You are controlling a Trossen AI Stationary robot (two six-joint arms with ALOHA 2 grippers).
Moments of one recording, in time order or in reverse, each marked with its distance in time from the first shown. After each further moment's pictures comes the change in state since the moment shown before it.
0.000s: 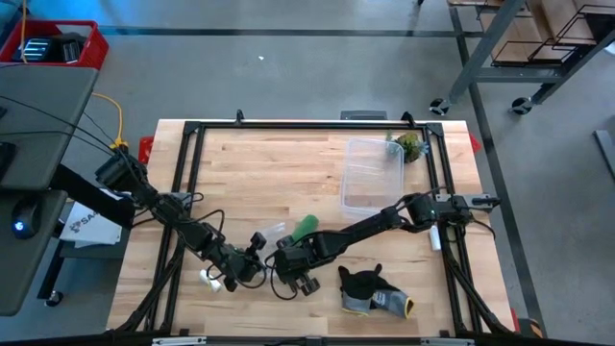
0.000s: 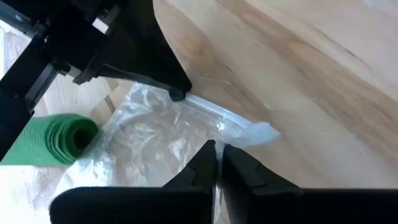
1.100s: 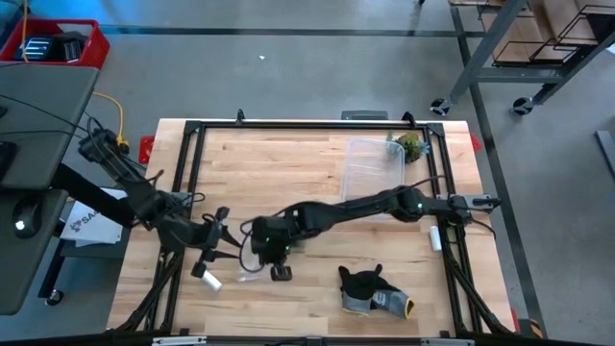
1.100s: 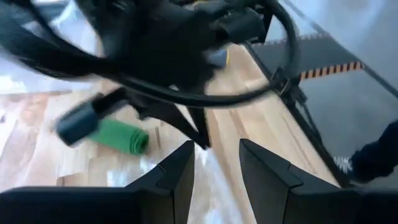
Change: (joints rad) left arm -0.120 -0.636 0.154 -0.542 -0.133 -0.516; right arm -0.135 -0.016 0.506 -0.243 -0.199 0.366
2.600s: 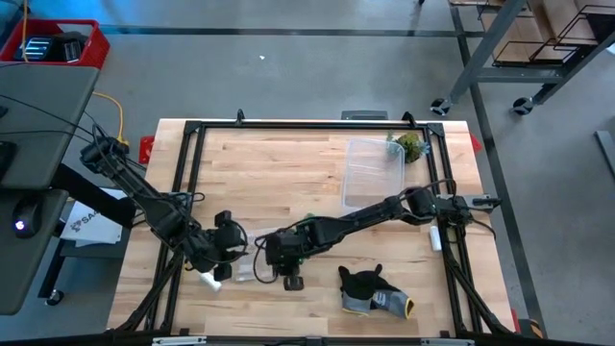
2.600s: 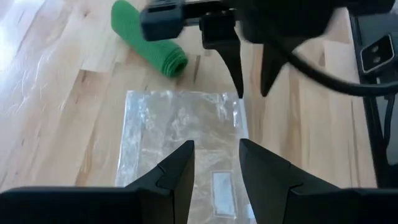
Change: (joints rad) left arm 0.041 0.287 0.131 -0.255 -0.051 -0.471; right arm 0.072 -0.084 -0.353 0.199 0.138 0.007
